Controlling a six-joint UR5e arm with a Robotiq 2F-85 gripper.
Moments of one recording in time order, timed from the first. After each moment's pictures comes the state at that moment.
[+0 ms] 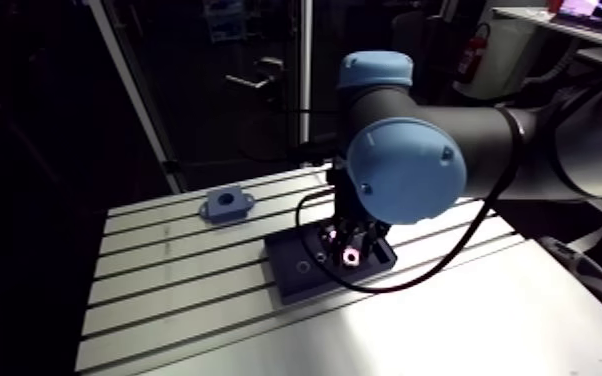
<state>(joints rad) -0.35 -1.28 2.11 -2.28 -1.62 -1.95</state>
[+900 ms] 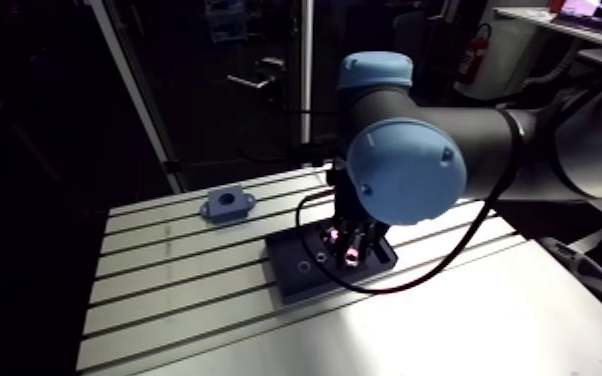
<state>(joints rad) -0.34 -1.28 2.11 -2.28 -1.62 -1.95</state>
